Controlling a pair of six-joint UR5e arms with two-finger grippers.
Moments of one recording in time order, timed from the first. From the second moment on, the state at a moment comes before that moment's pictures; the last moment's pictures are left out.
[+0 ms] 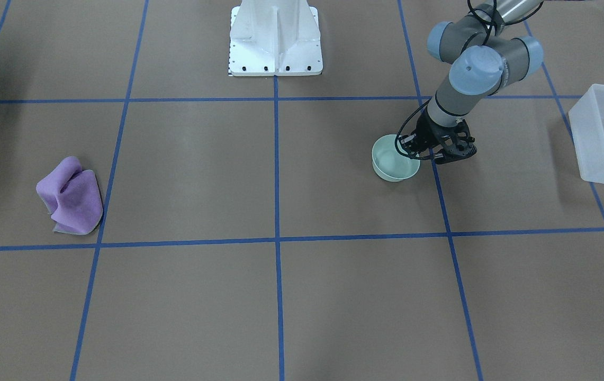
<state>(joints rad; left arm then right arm) -0.76 -1.78 -1.86 -1.85 -2.26 -1.30 1.40 -1.80 1.82 -1.31 2.37 0.12</state>
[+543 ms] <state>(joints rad) -1.15 -1.66 -1.92 -1.84 -2.50 -0.98 1.16 -1.78 1.80 -1.06 2.27 0.49</state>
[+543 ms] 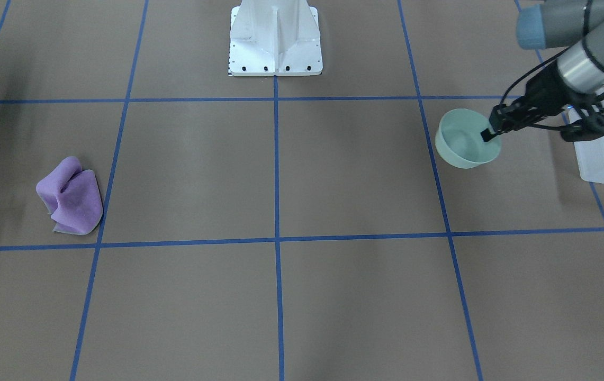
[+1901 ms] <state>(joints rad) -1.51 -1.33 -1.78 -1.85 -2.51 -0.14 0.87 -1.52 1.74 -0.95 2.05 0.89</state>
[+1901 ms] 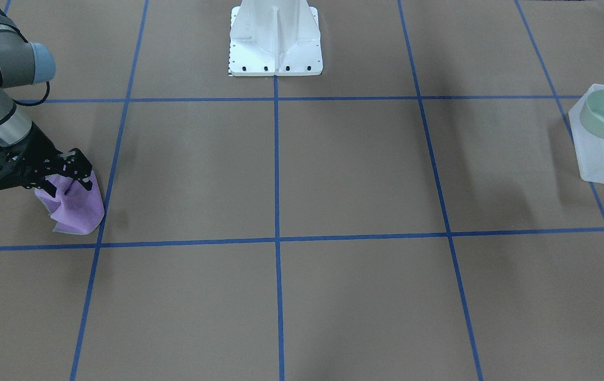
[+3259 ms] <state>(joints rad) -1.60 -1.31 -1.44 -1.99 -2.51 0.02 1.08 -1.60 1.83 -0.98 2.22 0.87</state>
